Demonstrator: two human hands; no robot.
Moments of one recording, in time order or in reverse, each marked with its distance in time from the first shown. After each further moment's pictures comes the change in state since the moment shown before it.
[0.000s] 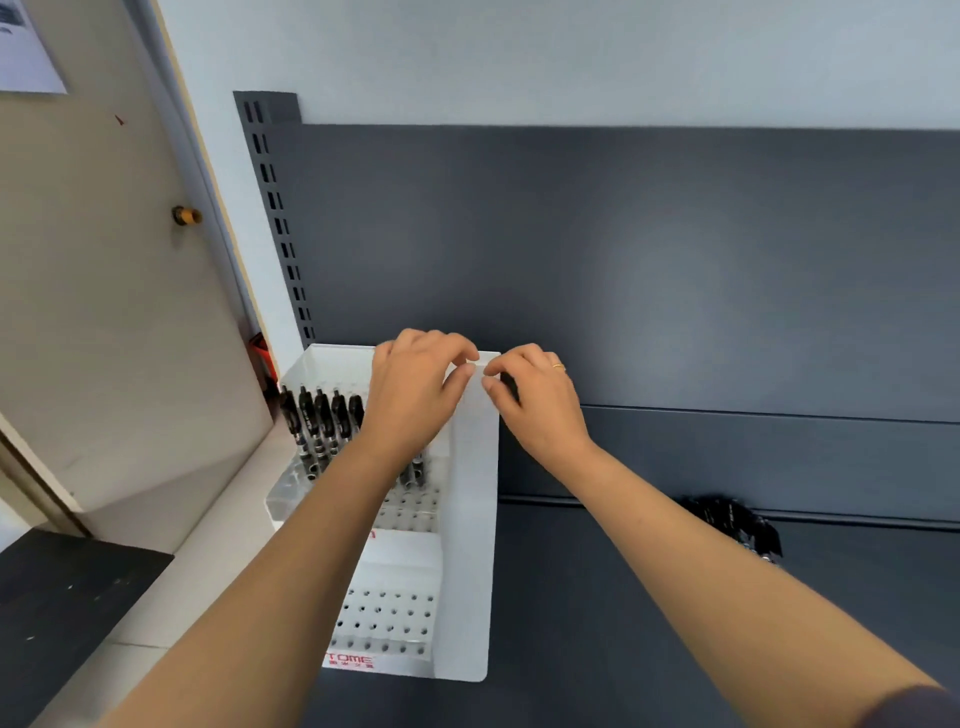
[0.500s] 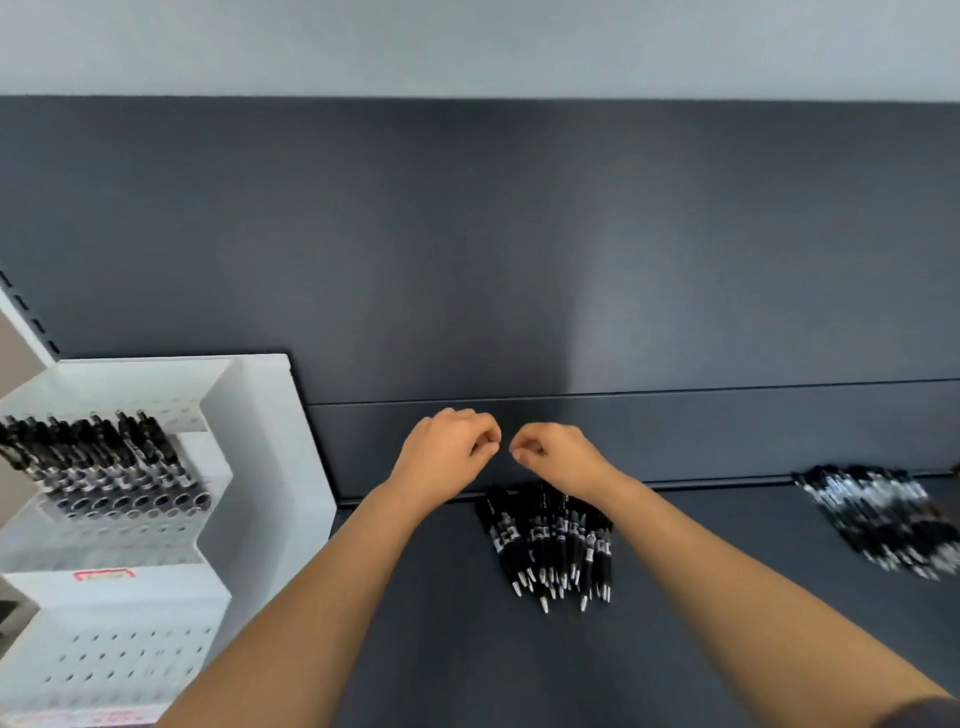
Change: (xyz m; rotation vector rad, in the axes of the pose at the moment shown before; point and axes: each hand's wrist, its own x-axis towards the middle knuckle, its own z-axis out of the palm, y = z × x) left_hand 0.000 0.165 0.168 -0.092 -0.479 0.108; right_hand -0.080 0.215 -0.114 0.002 -0.475 0.397
